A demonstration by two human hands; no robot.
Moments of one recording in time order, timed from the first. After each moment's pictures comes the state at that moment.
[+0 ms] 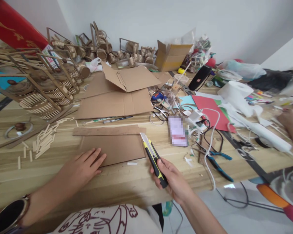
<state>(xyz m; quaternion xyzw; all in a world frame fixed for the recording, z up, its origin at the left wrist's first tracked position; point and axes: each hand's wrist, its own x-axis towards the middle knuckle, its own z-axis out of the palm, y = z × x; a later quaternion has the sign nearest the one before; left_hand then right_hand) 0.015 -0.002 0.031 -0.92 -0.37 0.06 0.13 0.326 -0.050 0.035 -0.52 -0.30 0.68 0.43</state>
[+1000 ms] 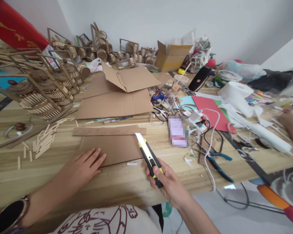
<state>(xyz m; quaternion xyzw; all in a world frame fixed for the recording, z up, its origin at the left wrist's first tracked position) 0.013 -0.001 0.025 -0.92 -0.38 0.05 0.11 0.318 -0.057 0.035 -0.46 -0.33 0.69 0.45</state>
